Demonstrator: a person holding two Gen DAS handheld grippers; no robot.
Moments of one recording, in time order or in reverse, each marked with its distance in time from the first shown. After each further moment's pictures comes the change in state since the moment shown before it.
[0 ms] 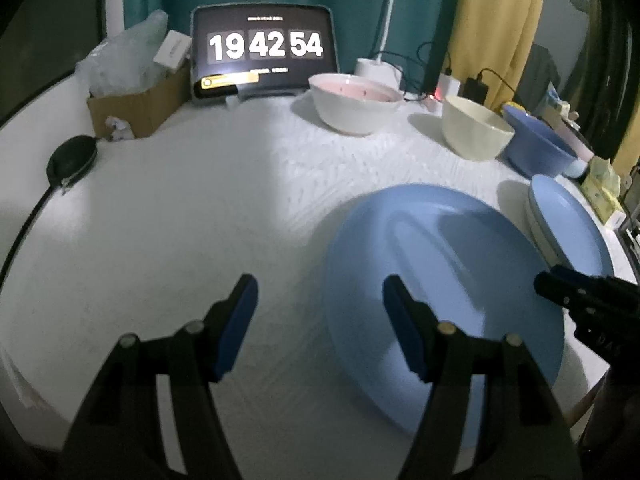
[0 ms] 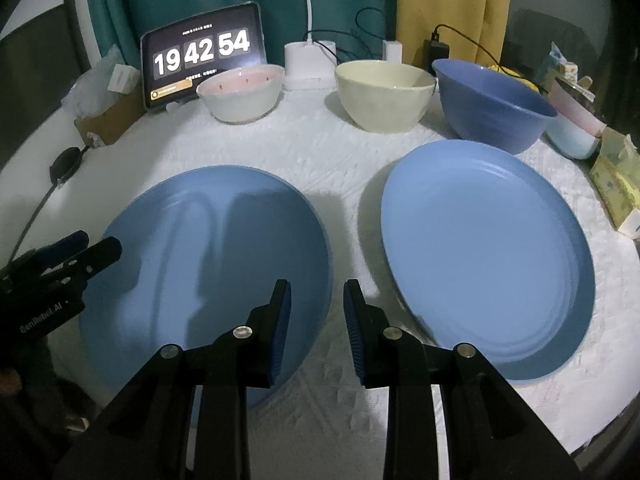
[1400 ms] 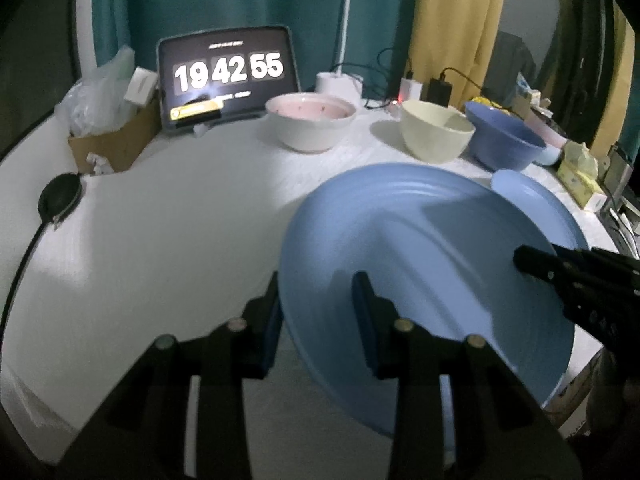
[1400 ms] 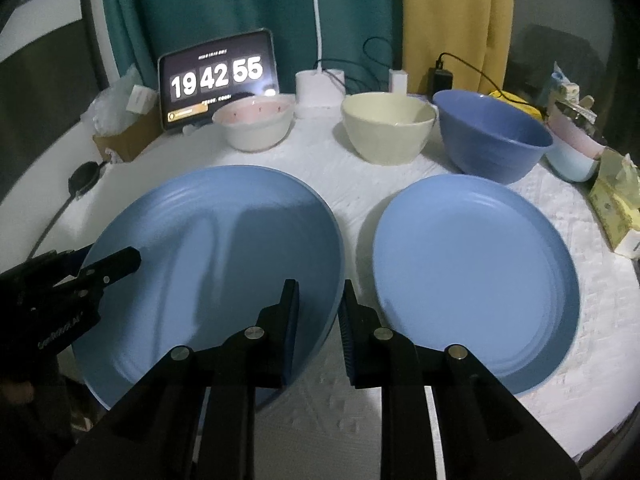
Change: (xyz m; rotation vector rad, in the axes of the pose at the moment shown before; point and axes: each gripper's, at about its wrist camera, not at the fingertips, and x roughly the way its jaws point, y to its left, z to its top) left arm -0.025 -0.030 0.008 0.089 -0.042 -0.049; right arm -0.032 -0.008 0.008 -0.021 -0.102 0.038
